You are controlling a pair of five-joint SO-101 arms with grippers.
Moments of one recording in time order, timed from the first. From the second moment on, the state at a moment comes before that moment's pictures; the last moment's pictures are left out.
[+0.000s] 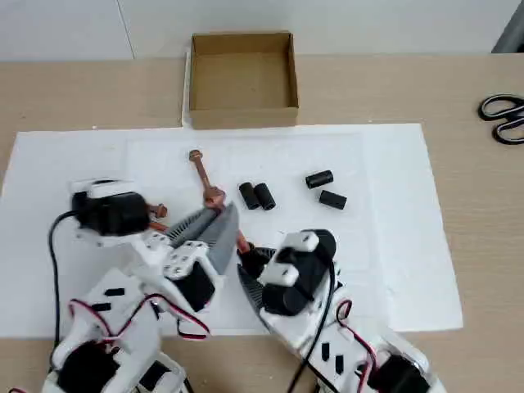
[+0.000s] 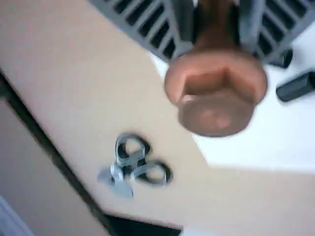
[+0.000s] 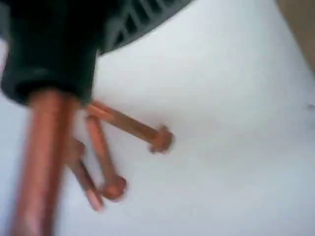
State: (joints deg) left arm 30.2 -85.4 54.8 56.3 37.8; right arm -48.9 -103.2 70.3 59.5 -1.9
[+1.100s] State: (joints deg) left arm 42.4 -86.5 56.7 68.6 33.8; right arm -48.1 -103.1 70.5 59.6 -1.6
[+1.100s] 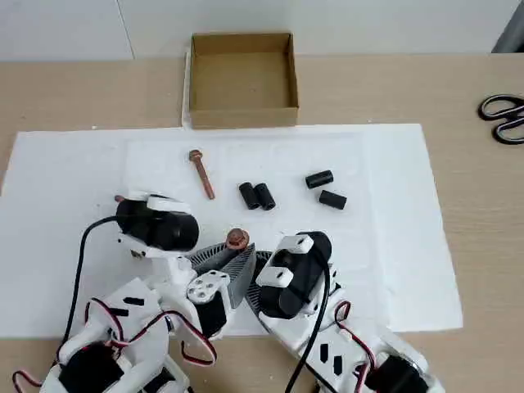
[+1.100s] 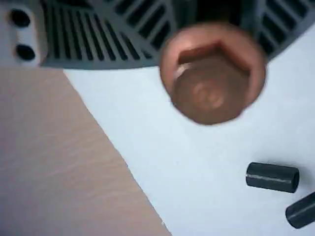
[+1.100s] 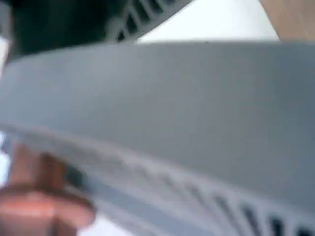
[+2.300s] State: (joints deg) left arm 36.5 -85.9 58.9 67.4 23.6; right arm -47.8 -103.6 70.4 59.4 -1.7
